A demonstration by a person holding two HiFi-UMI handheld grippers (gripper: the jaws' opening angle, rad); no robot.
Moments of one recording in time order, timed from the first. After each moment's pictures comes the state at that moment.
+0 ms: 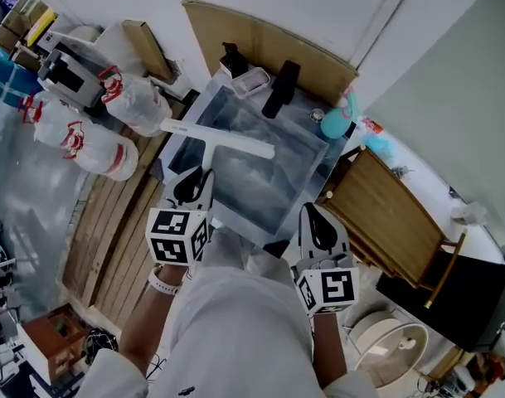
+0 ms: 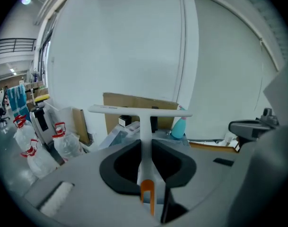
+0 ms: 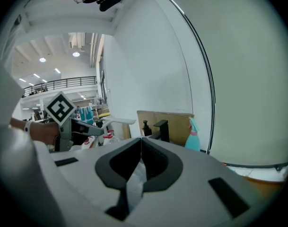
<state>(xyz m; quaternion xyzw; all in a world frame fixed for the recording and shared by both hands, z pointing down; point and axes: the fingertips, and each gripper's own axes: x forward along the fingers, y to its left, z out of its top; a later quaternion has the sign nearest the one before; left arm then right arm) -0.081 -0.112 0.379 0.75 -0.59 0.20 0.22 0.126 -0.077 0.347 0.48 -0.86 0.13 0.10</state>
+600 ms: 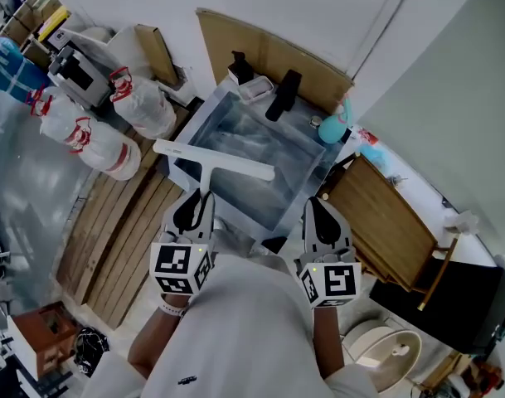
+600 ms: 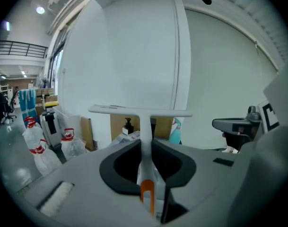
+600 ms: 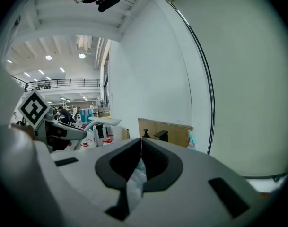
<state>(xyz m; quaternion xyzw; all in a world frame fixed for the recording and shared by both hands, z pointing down) -0.073 -0.035 0.326 0.74 -0.63 0.14 0.18 0.133 -0.063 0.306 0.49 -0.87 0.09 0.08</state>
